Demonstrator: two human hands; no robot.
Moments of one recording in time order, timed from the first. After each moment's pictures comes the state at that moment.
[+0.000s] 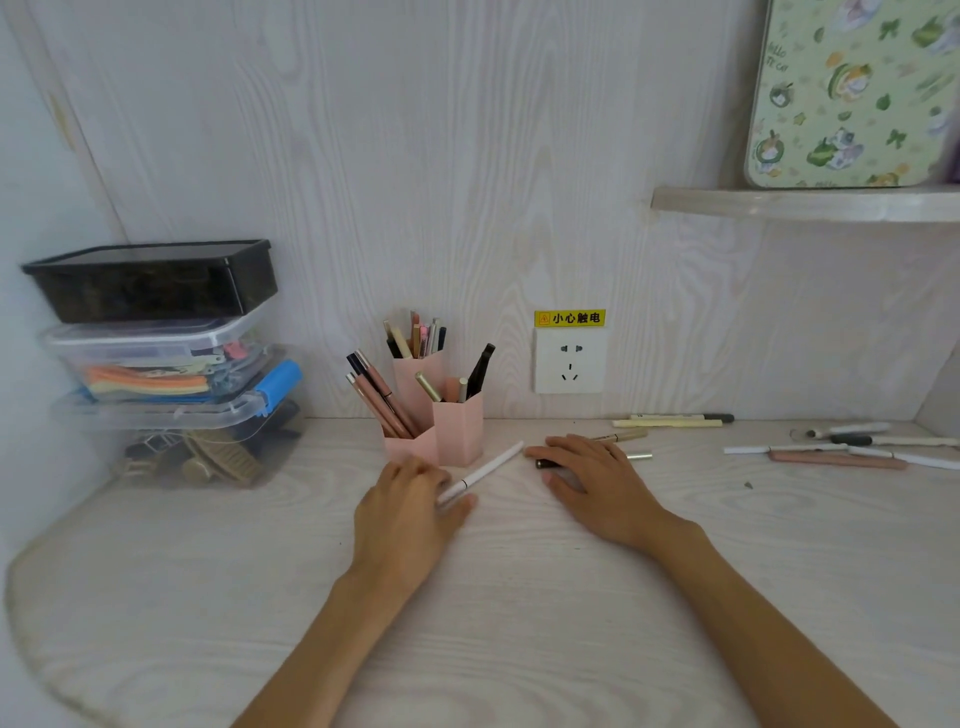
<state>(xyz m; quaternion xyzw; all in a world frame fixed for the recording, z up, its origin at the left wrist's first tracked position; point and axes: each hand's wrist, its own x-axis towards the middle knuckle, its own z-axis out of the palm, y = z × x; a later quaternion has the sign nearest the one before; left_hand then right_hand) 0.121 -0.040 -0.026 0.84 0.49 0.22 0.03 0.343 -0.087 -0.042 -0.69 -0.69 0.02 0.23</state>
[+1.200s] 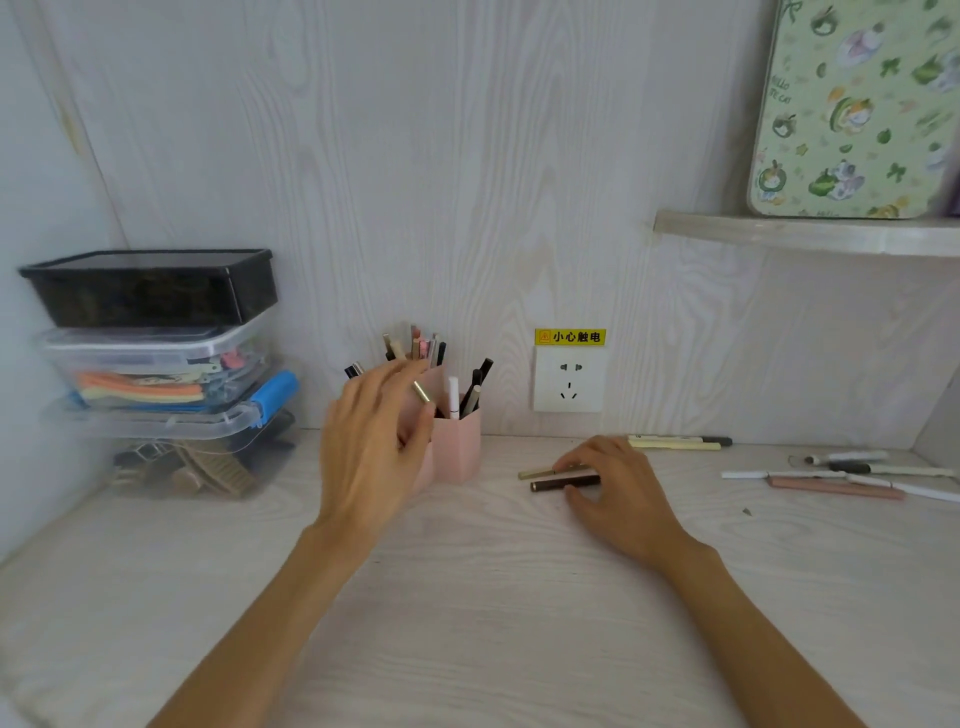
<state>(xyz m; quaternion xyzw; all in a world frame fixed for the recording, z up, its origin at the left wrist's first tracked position) 0.118 0.001 0.017 0.78 0.38 0.49 -0.08 0.356 -0.091 -0.029 -0.69 -0.64 -0.03 0.33</state>
